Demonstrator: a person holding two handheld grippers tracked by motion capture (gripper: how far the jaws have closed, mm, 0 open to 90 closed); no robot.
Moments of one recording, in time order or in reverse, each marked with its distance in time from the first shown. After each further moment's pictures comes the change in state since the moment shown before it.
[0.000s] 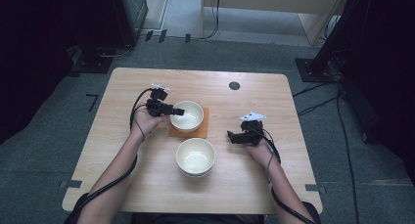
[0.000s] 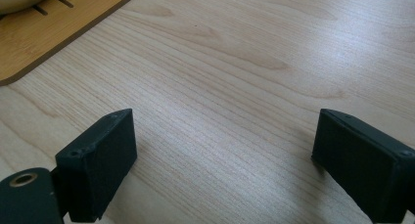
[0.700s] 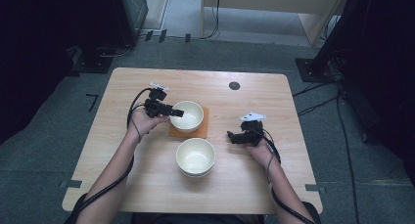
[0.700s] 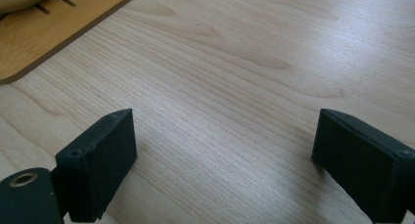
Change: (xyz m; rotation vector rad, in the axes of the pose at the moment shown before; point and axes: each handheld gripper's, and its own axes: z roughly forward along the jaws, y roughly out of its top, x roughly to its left) left arm -0.012 0.001 -0.014 0.022 0.011 0.006; right arm 0.000 0.000 0.000 -0.002 0.003 -0.005
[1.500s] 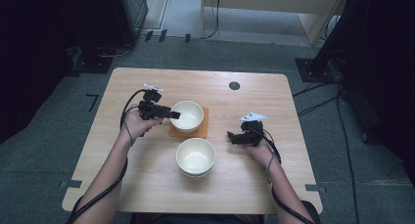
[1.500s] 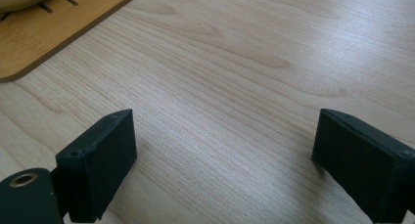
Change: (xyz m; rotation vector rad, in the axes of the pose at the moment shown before) left arm -0.010 -0.010 -0.024 -0.012 -0.007 0.008; right arm 0.000 -0.001 -0.001 0.001 0.006 -0.002
